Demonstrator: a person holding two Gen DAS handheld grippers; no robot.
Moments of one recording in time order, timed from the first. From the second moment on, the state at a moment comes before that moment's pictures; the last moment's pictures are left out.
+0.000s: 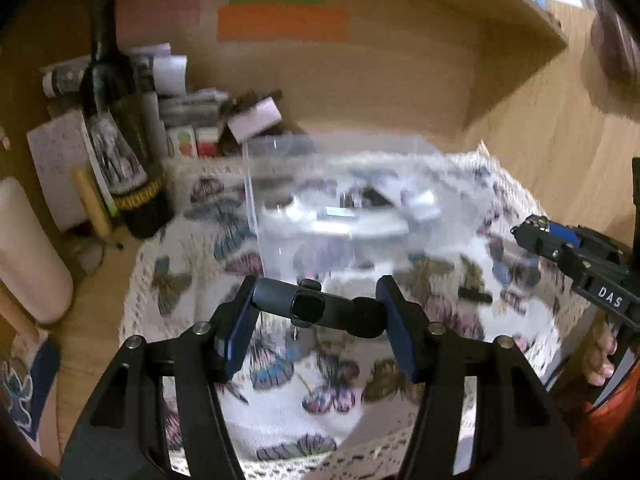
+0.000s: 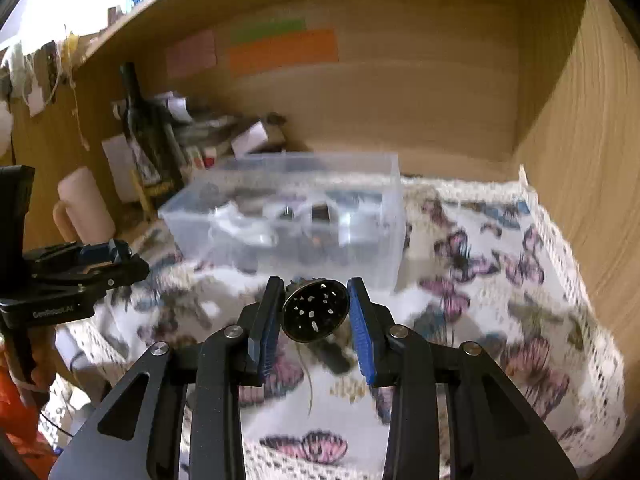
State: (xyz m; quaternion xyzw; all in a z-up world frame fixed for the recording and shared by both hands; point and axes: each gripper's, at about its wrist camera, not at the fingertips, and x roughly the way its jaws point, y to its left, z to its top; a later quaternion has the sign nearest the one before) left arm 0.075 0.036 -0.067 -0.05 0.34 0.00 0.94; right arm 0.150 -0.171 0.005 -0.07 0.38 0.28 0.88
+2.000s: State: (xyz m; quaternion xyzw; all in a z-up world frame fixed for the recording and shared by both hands) left arm 0.213 0.044 -0.054 -0.07 0.36 0.02 0.93; right arm 0.255 -0.093 -0.012 -0.11 0.40 0.28 0.86
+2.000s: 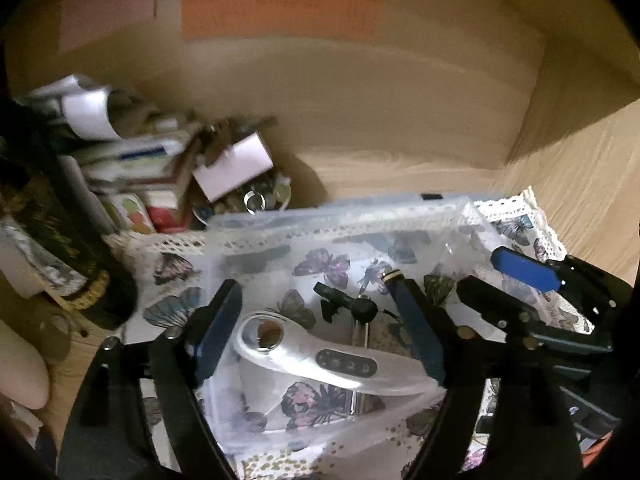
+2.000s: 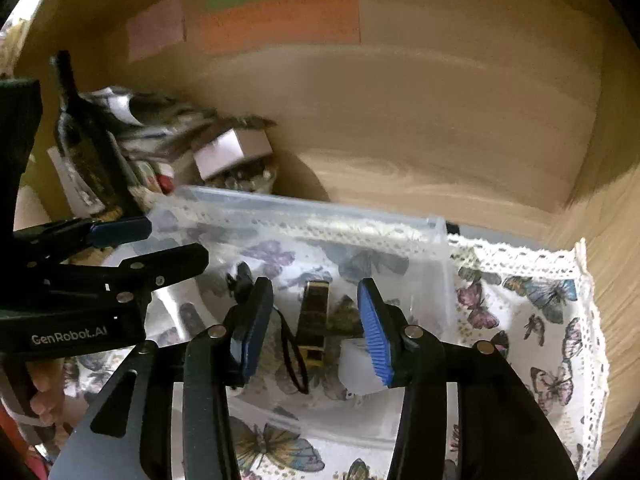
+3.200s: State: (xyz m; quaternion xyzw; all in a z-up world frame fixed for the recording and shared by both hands) left arm 0.111 0.010 -0.135 -0.01 0.48 -0.03 0.88; right arm 0.155 -0.170 -0.048 -0.14 0.46 0.28 0.83
